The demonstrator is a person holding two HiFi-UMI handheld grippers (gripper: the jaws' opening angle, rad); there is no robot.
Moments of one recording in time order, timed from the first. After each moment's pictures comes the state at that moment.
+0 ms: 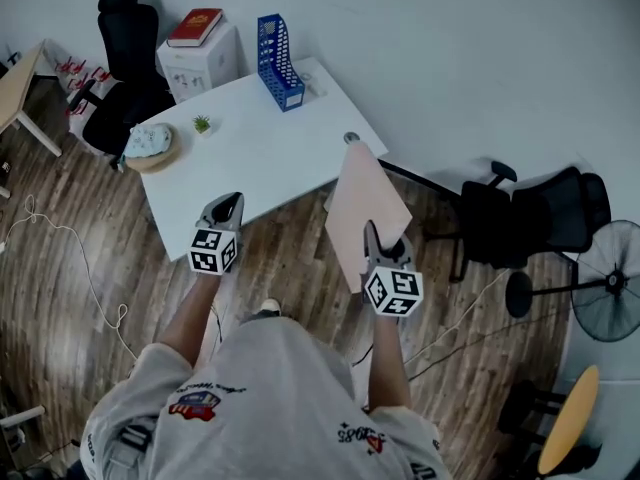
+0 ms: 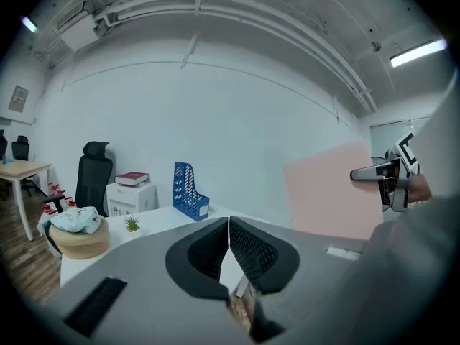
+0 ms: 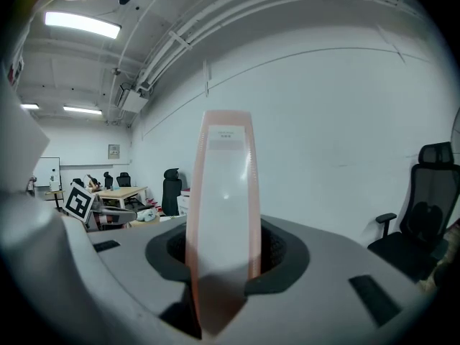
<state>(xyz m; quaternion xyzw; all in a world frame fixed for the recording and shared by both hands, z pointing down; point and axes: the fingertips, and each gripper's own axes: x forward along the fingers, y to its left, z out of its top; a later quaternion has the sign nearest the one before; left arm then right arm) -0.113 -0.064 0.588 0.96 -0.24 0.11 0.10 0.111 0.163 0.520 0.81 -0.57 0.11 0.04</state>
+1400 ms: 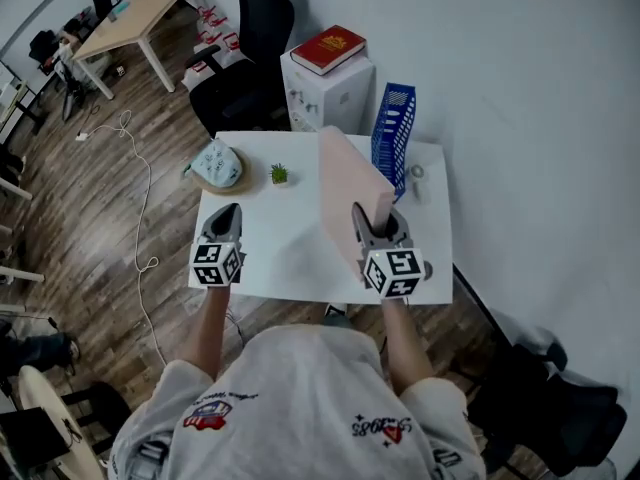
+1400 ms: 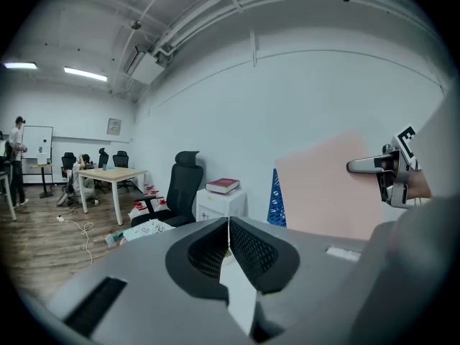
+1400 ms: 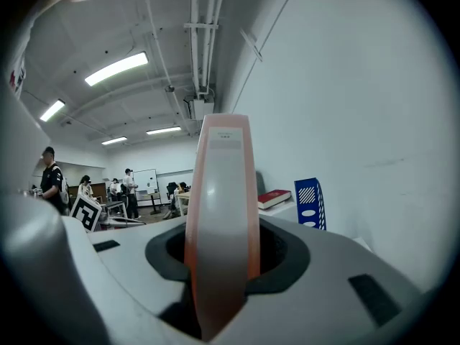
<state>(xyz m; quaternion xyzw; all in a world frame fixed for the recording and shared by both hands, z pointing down) -0.156 -0.302 0.585 0.80 -0.57 0.10 0.12 0.137 -0.291 0.517 0.52 -0.85 0.11 0.03</state>
